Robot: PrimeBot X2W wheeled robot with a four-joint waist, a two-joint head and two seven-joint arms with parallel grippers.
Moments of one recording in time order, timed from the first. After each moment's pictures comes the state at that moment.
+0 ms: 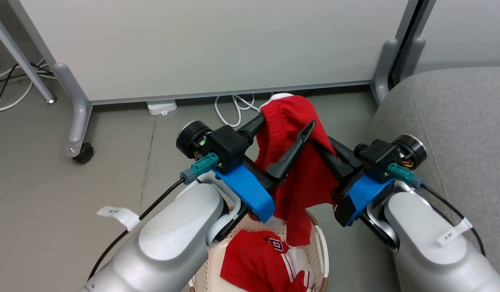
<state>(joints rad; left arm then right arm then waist) -0.74 0.16 -0.91 0.43 -0.62 -0.13 -0.26 -0.62 -0.28 0.63 0.52 0.31 0.13 -0.26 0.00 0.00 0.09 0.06</state>
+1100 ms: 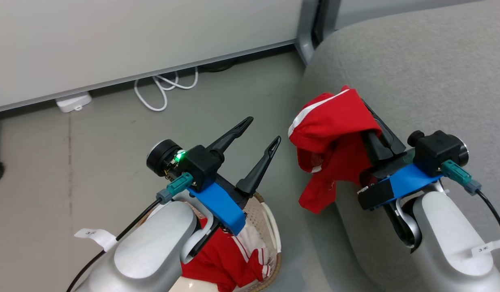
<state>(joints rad) -0.64 0.26 -0.88 0.39 -0.56 -0.11 -0.26 -0.49 -0.19 0.27 0.36 0.23 0.13 -0.26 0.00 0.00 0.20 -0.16</state>
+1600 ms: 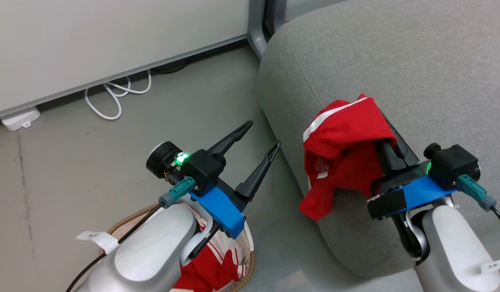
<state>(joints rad) -0.64 0.26 -0.89 0.39 -0.54 -0.11 -0.26 -0.41 -0.16 0.18 0.30 0.22 0.13 -0.26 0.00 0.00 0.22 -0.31</state>
